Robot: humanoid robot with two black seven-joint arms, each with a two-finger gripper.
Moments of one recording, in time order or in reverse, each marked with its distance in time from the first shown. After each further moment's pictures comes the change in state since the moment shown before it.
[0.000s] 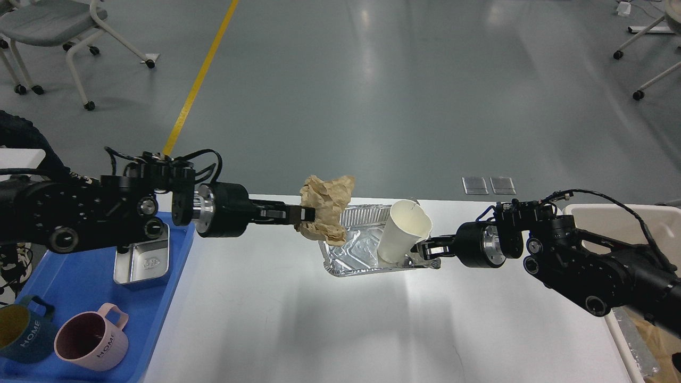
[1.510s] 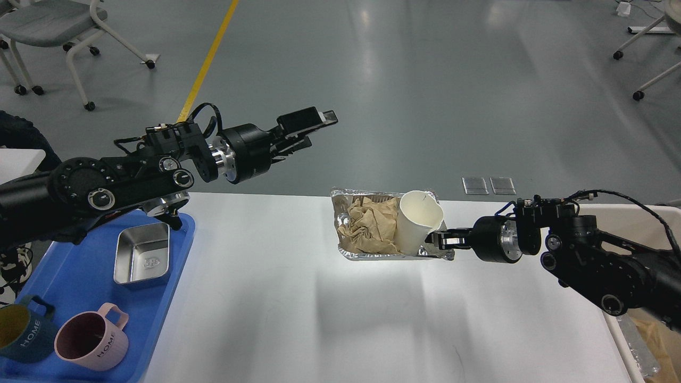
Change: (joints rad) left arm 0.216 -0.056 -0.436 0.184 -0.313 0.087 0.014; right arm -0.054 -0.051 0.100 -0.006 0.011 0.003 0.001
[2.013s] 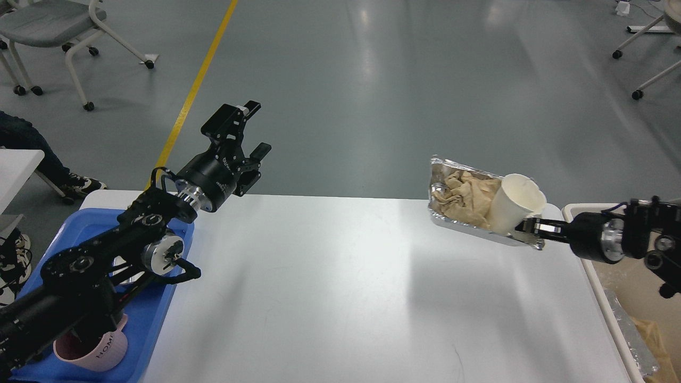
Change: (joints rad) left arm 0.618 -0.119 -0.748 -0.003 -0.011 0.032 0.002; right arm -0.125 -0.305 0.124 -0.010 0.201 -0.017 0.004
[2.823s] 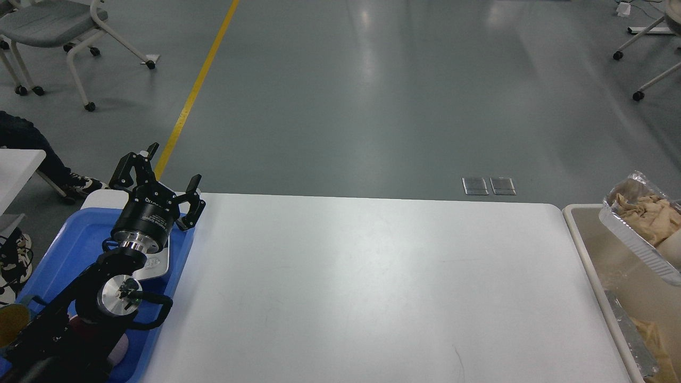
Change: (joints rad) left arm 0.325 -0.076 -0.416 0.031 -0.230 -0.124 -0.012; right arm -0.196 -0.125 0.000 -0.455 0.423 -0.054 0.001
